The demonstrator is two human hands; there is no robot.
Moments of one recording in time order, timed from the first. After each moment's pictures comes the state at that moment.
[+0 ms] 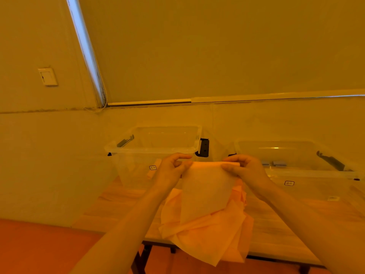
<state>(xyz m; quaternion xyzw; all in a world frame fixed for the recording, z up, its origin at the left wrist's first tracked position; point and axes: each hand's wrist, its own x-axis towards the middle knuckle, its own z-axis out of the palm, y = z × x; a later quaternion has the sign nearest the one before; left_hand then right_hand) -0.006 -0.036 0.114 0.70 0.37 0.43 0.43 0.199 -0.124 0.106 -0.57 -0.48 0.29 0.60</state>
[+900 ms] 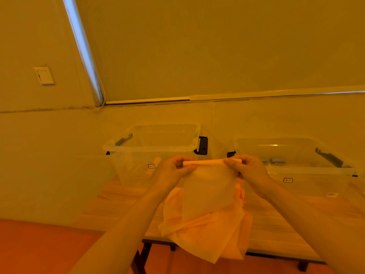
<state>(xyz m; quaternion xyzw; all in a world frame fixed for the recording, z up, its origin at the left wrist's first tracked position) -0.004 -0.031 0.104 0.74 0.36 0.38 0.42 0.202 -0.127 0.103 -0.58 -0.46 0.29 0.61</state>
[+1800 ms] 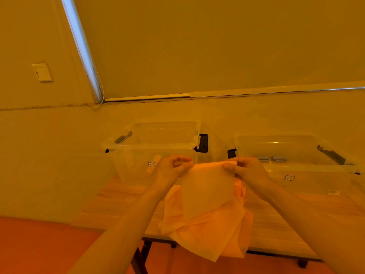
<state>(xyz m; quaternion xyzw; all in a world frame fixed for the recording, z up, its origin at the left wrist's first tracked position) -0.006 -0.028 0.099 0.70 0.40 0.40 0.43 0.202 -0.127 0.093 -0.57 -0.47 0.34 0.58</state>
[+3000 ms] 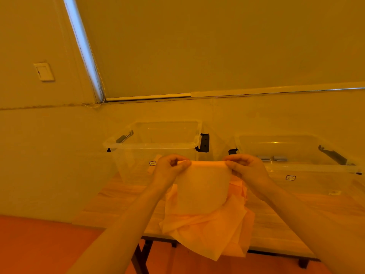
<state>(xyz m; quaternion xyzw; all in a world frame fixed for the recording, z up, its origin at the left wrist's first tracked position) -0.012 -0.031 0.104 0.68 0.39 0.42 0.45 0.202 -0.121 0.088 -0.55 -0.43 0.33 0.64</state>
